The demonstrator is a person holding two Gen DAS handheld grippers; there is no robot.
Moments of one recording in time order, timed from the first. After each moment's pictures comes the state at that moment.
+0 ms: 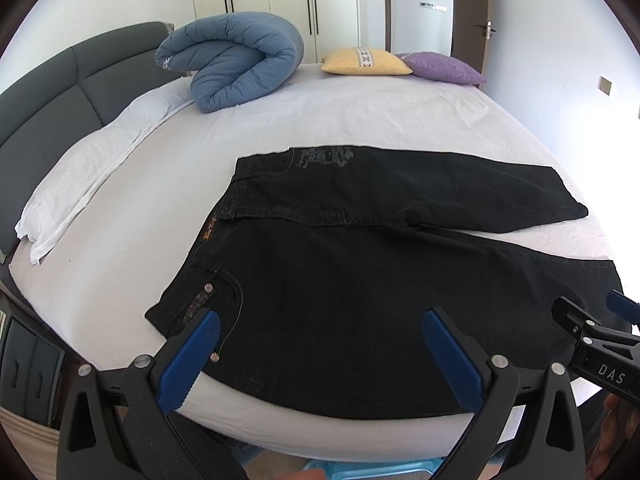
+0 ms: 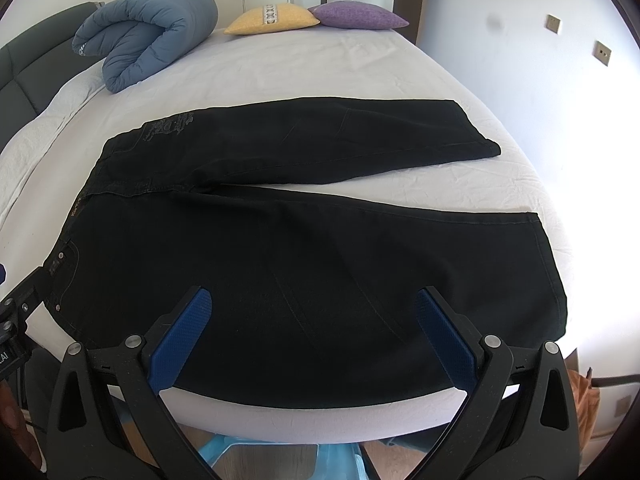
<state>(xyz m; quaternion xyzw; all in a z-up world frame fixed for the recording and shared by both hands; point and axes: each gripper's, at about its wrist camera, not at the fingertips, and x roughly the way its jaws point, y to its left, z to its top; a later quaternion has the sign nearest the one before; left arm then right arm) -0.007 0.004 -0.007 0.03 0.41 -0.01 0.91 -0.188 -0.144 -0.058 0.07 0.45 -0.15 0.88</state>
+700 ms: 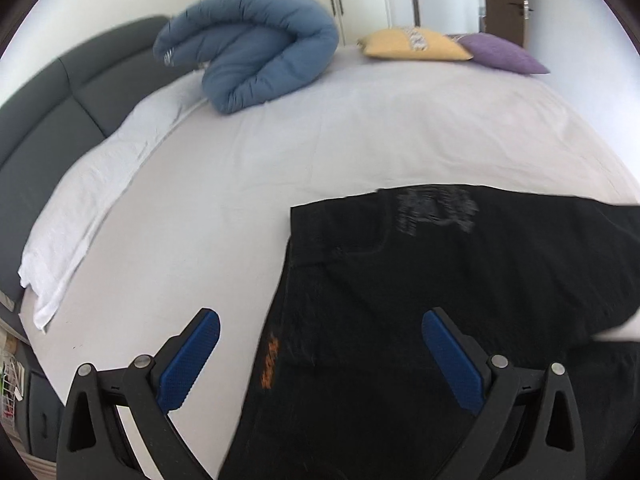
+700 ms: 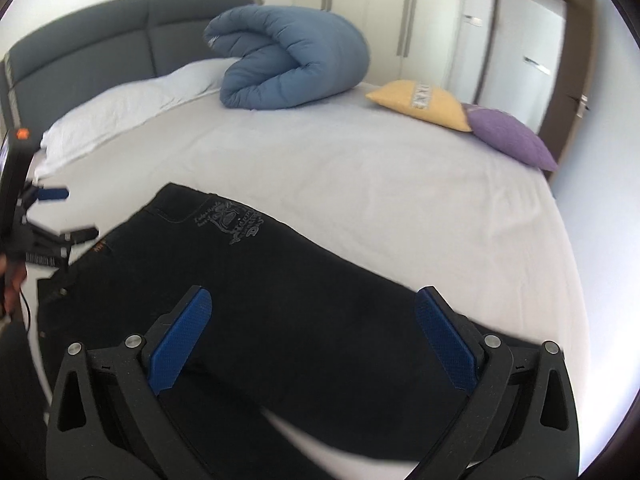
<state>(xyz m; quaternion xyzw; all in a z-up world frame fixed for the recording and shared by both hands) 0.239 0.104 -0.039 0.07 0.45 0.05 0.89 0.073 -0.181 -0.025 -0.09 0.38 0.13 0.91</state>
